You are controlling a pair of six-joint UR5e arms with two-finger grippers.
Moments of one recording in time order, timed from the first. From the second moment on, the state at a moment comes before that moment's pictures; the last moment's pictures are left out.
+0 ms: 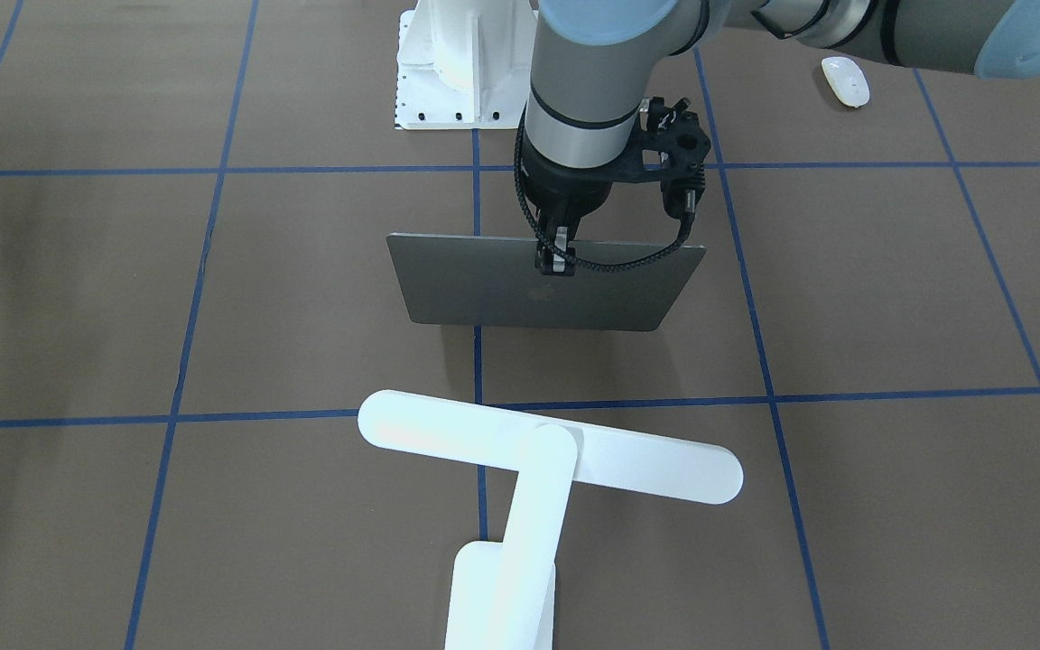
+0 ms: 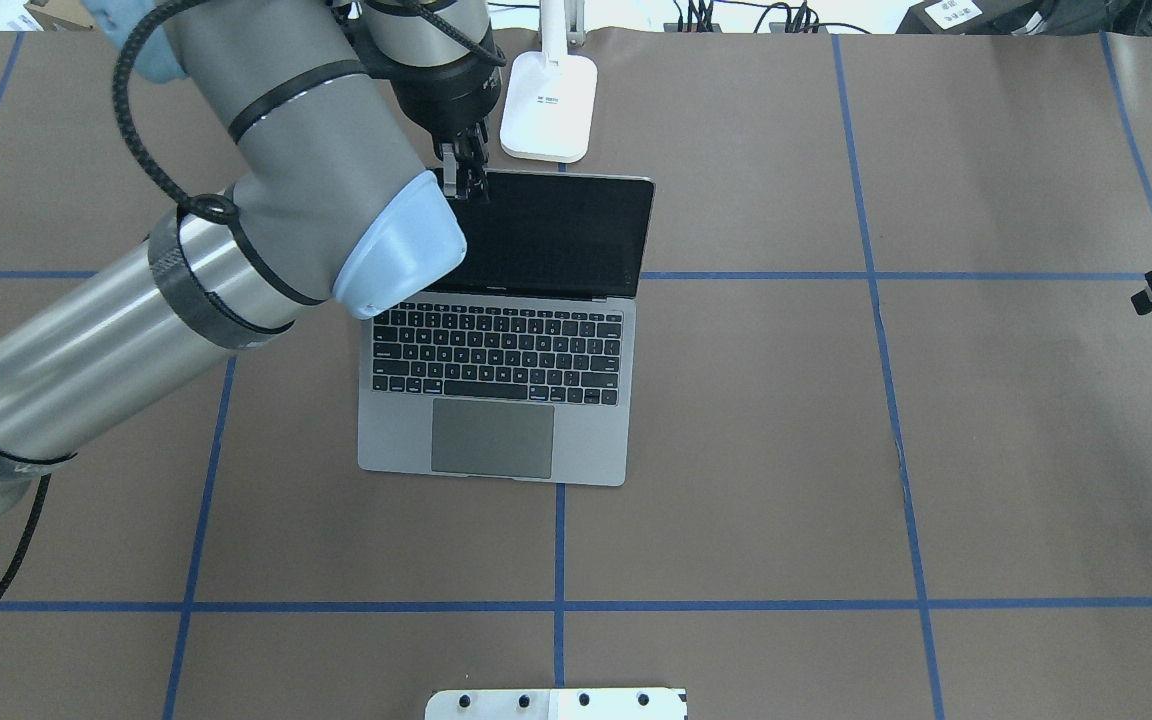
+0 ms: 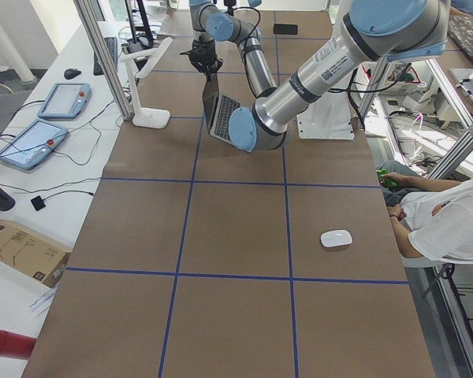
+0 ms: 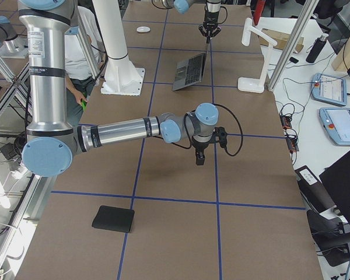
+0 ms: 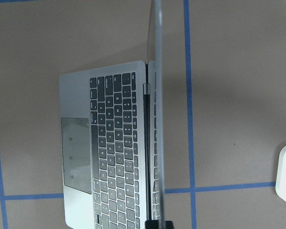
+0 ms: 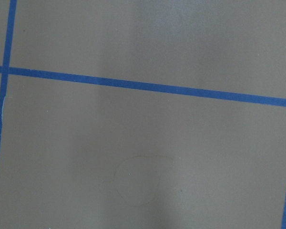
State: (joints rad) left arm -0.81 -2.60 -1.58 -1.20 -2.13 -2.46; right arm 1.26 -1.59 1.76 -1.45 2.37 0.31
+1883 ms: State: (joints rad) left arm -0.85 -2.66 -1.23 -1.54 -2.08 -2.46; right arm 1.27 -1.60 1.75 -1.45 2.37 0.31
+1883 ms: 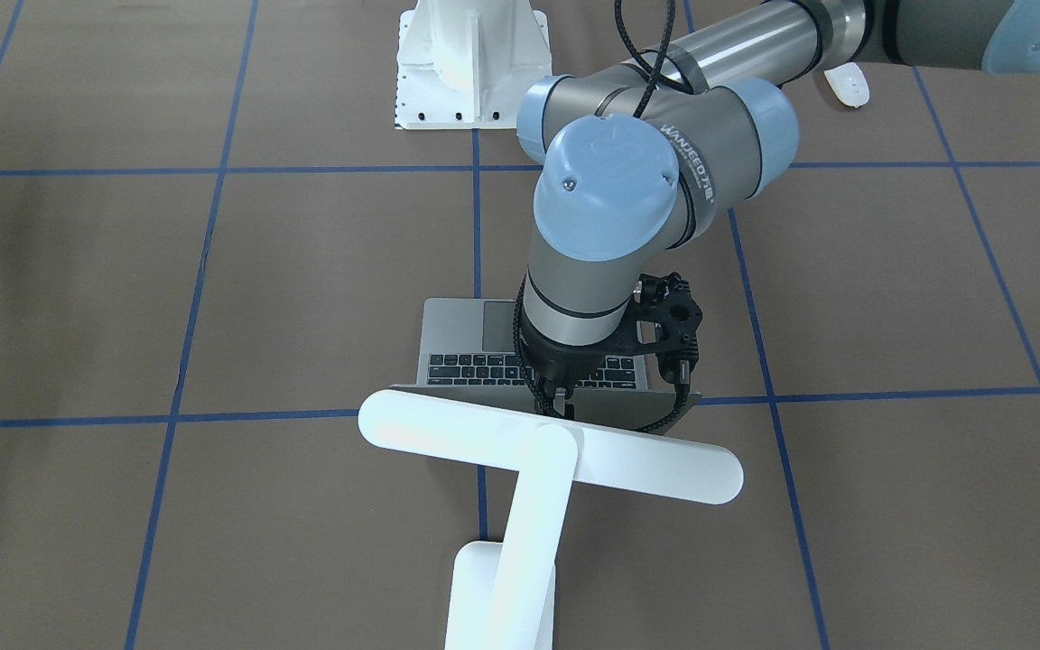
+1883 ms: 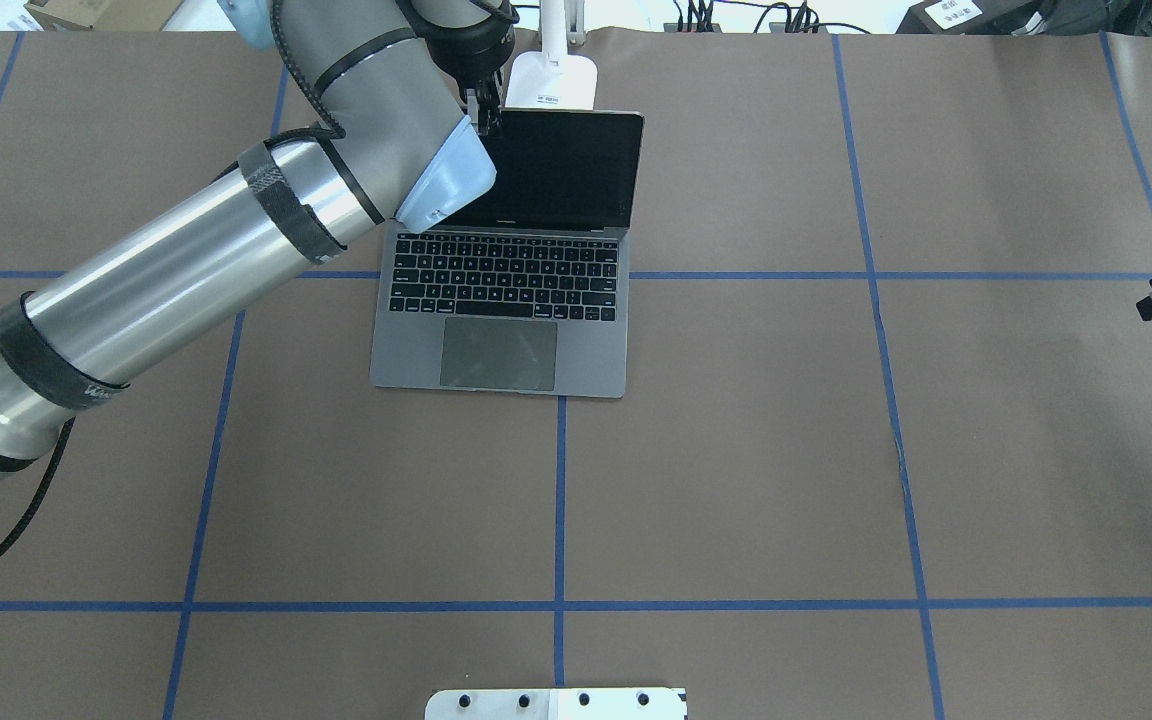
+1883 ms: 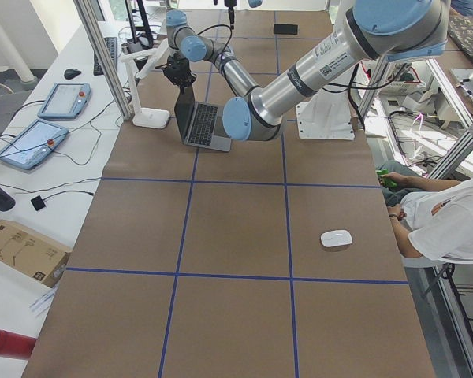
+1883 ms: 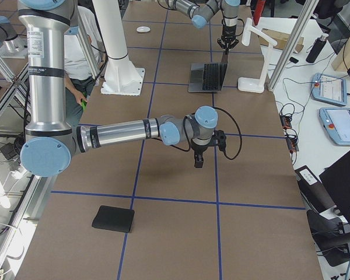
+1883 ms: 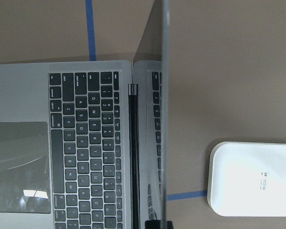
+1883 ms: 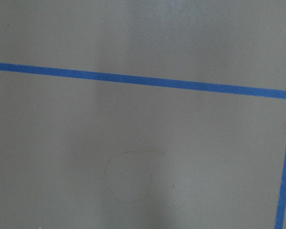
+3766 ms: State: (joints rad) left arm -0.92 -2.03 -1.97 -1.48 -2.17 -2.06; right arm 1.27 -1.60 1.72 -1.36 2.37 0.30
